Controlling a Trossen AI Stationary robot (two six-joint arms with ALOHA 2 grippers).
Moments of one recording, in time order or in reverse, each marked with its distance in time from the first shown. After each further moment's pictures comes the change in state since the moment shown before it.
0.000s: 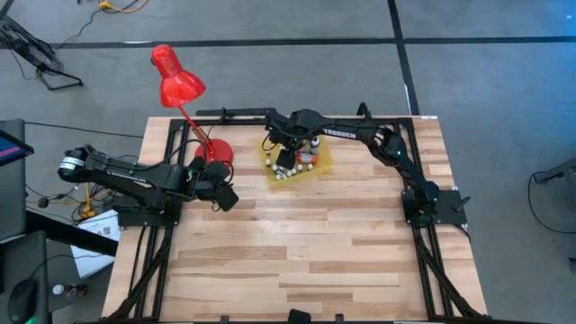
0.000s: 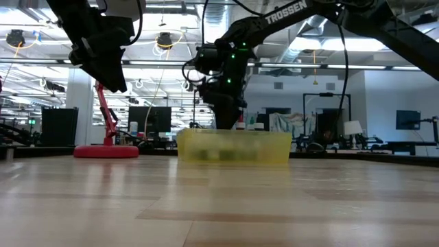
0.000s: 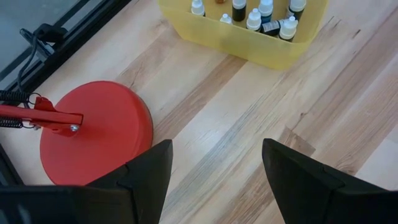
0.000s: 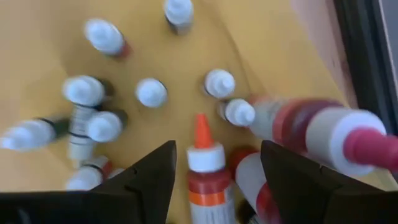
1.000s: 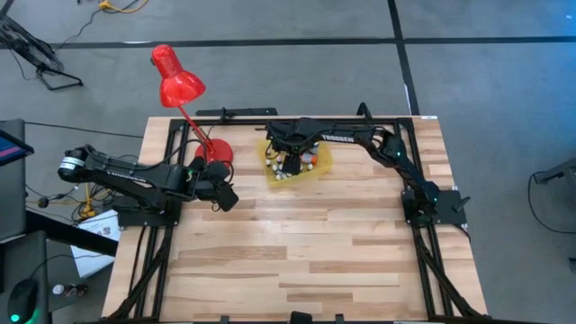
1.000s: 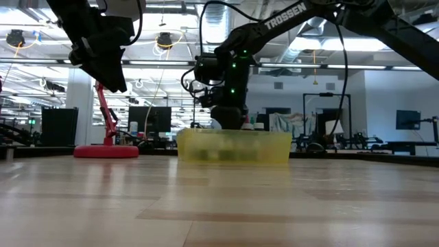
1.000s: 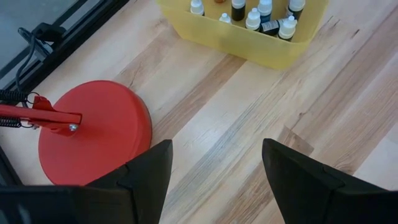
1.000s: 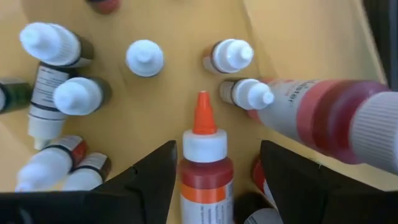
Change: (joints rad) left arm 0.000 0.000 0.000 0.000 0.004 -0.001; right arm 0.015 0.000 -0.096 0.038 0.079 -0.079
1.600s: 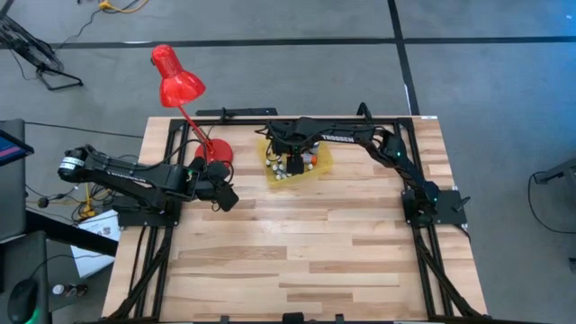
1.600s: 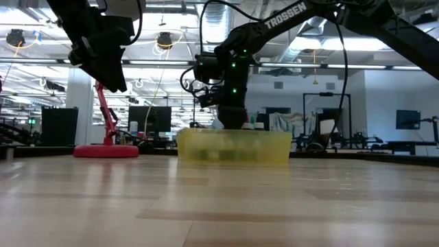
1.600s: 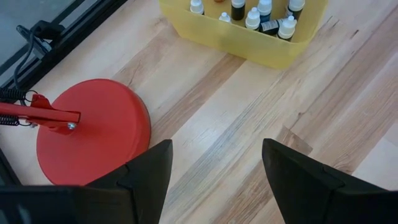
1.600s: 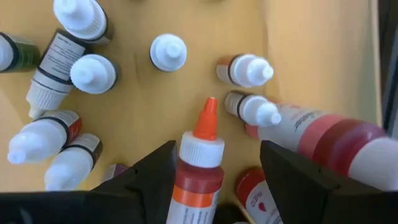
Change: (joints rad) left arm 0.000 0.000 0.000 0.000 0.004 -0.009; right arm 0.006 0.000 0.000 0.016 0.000 -0.235
